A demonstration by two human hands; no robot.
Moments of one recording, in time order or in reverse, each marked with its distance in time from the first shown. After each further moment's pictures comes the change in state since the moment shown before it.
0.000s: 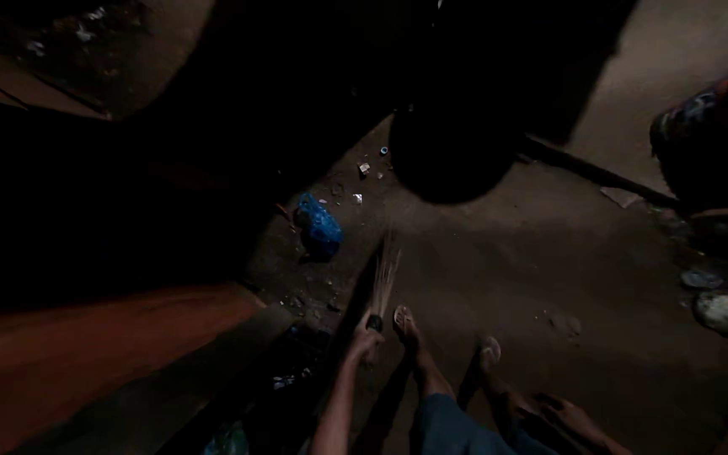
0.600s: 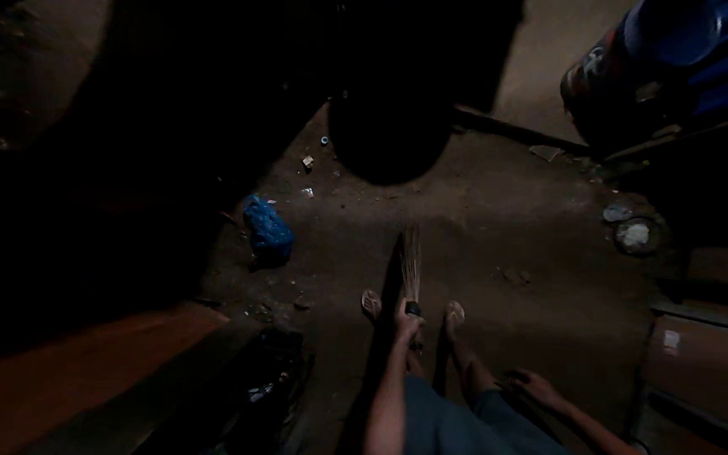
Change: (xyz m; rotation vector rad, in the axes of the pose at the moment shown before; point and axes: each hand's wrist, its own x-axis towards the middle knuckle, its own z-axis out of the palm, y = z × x) left_hand 0.017 0.027 0.235 0.011 -0.102 -0.010; right_hand 0.040 0.126 0.004 0.074 -0.024 -0.028
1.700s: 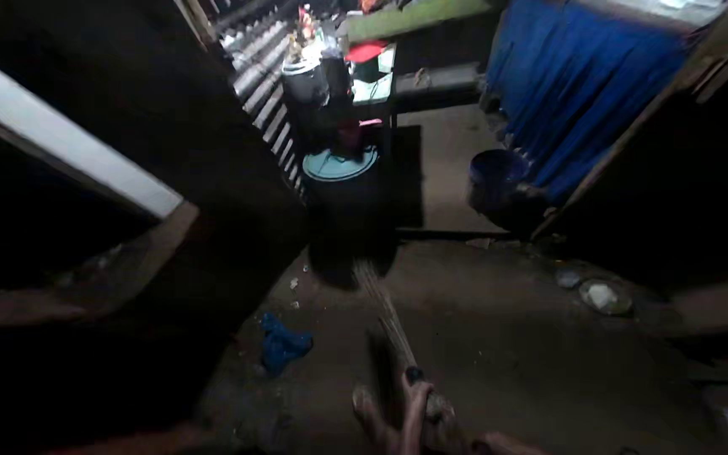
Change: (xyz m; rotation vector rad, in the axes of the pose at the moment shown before) left_hand -0.112 0.045 0.263 -0.235 0.168 0.334; right_hand -0.001 0.123 -0.107 -0.454 -0.179 -0.623
